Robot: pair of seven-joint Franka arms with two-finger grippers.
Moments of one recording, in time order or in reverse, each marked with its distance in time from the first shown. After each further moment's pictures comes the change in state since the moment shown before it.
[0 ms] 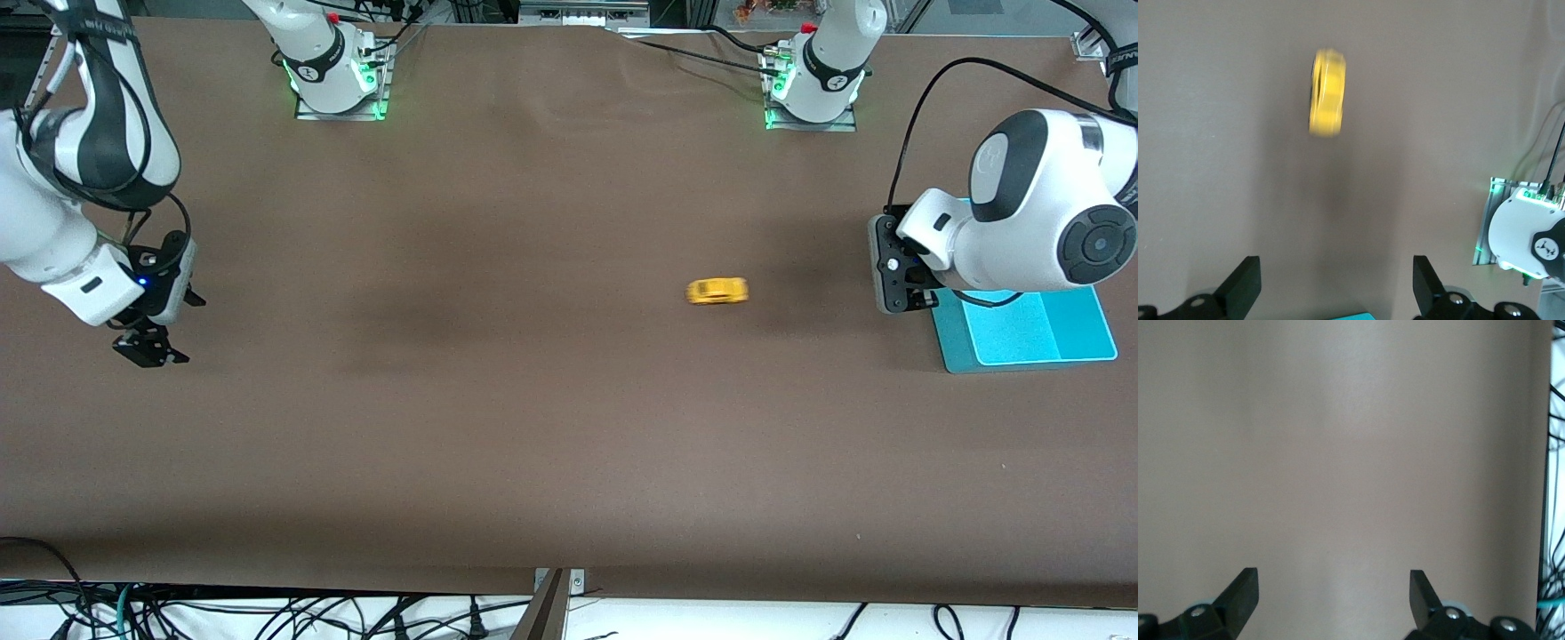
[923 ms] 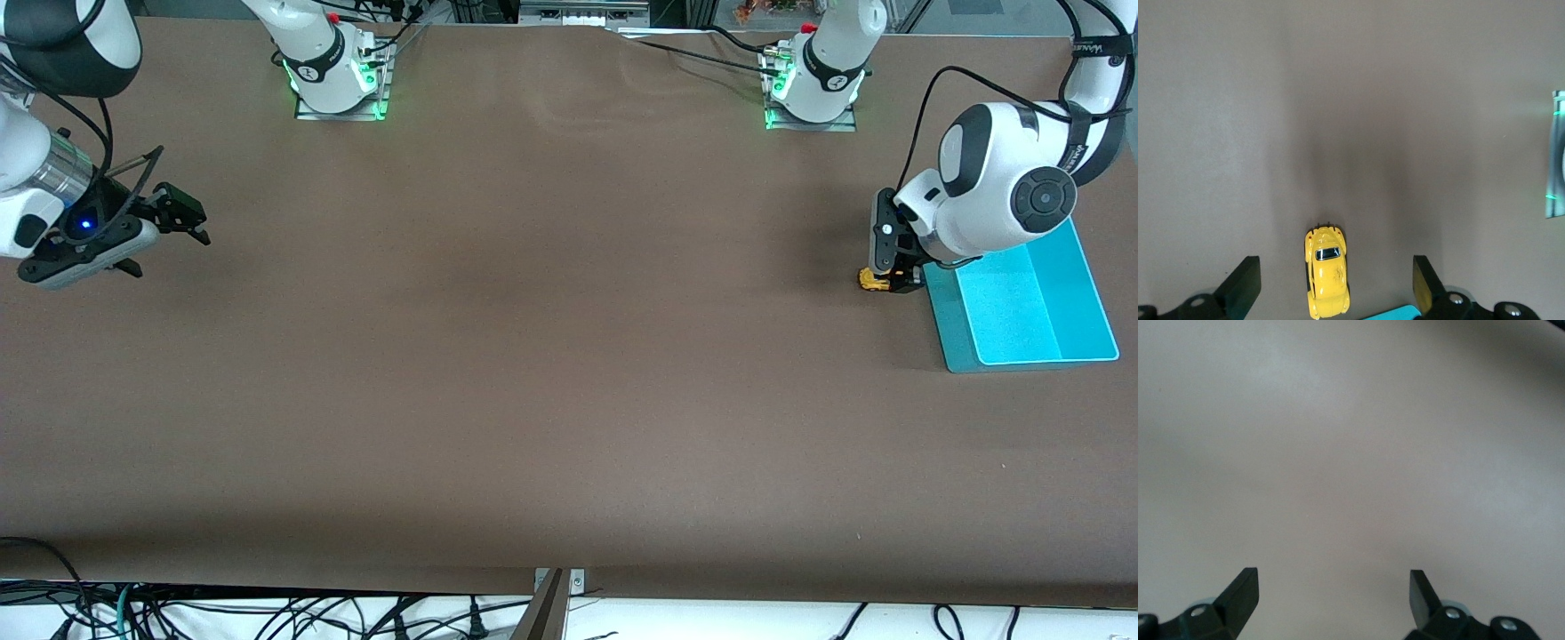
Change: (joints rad) left arm 0.097 -0.144 0.007 -0.468 0.087 0.448 0.276; right arm 0.076 -0.165 -0.019 0.104 0.007 -0.396 1.131
